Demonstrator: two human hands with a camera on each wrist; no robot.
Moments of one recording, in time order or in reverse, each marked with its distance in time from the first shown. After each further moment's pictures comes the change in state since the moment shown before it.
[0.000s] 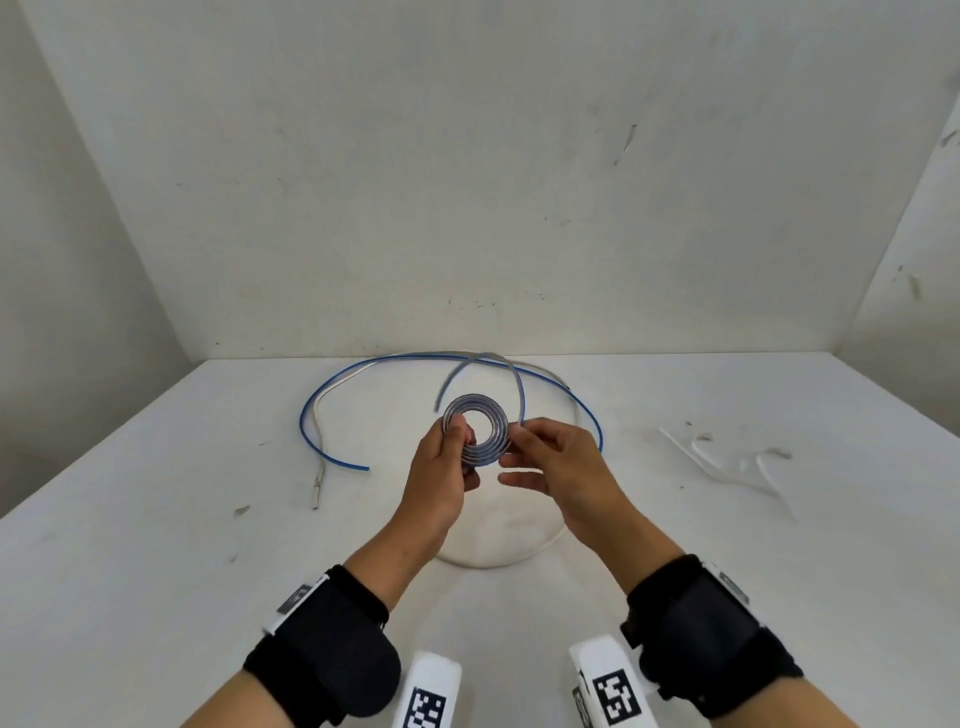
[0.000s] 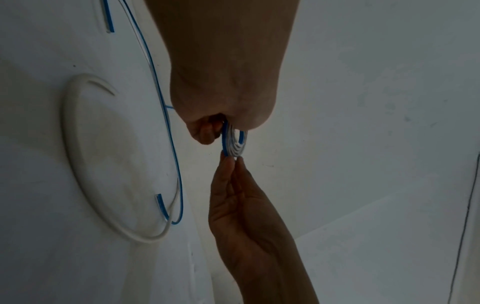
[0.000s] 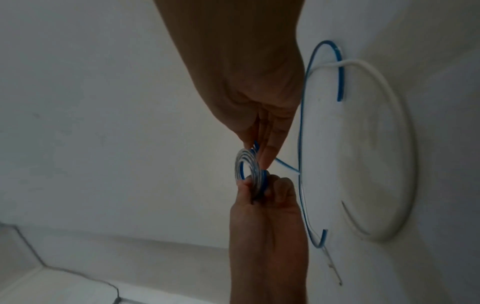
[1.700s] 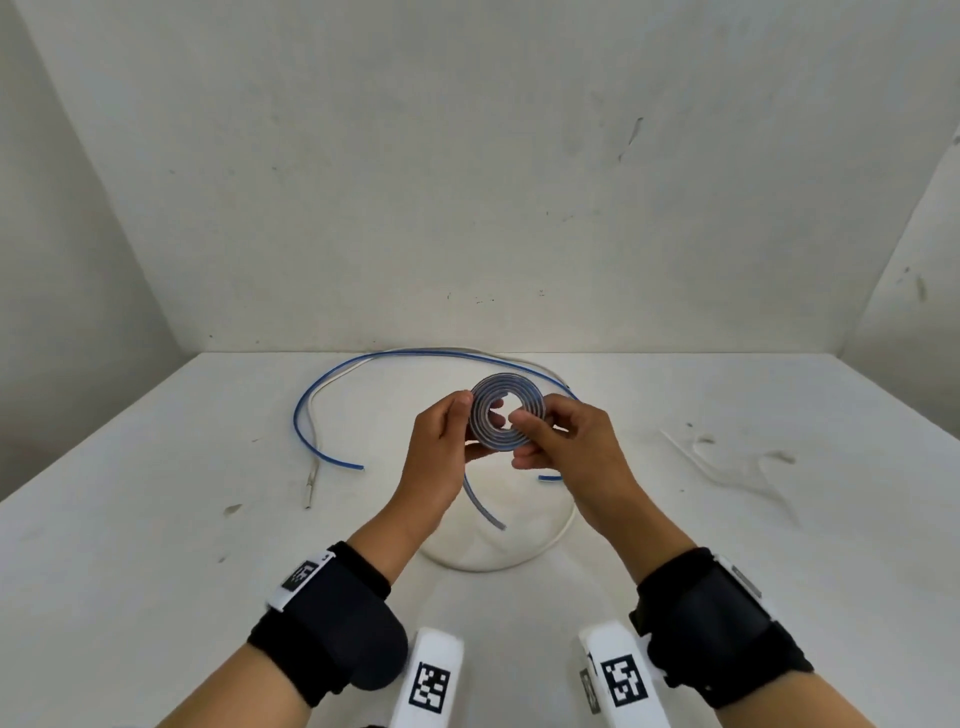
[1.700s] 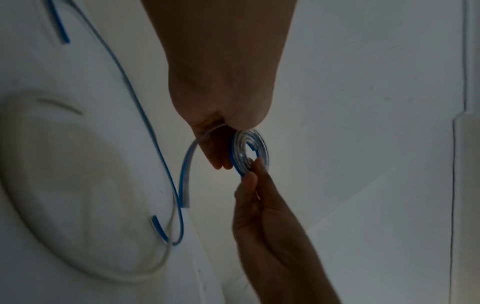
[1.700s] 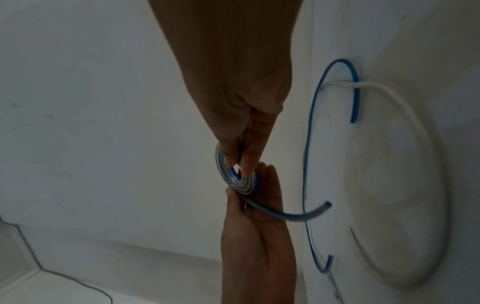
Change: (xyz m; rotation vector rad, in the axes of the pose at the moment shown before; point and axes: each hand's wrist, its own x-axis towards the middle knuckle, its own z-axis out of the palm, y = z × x) left_hand 0.020 0.008 0.005 -0.055 -0.068 0.135; right_hand 0.014 -0.007 -0.013 -0.141 0.020 -0.192
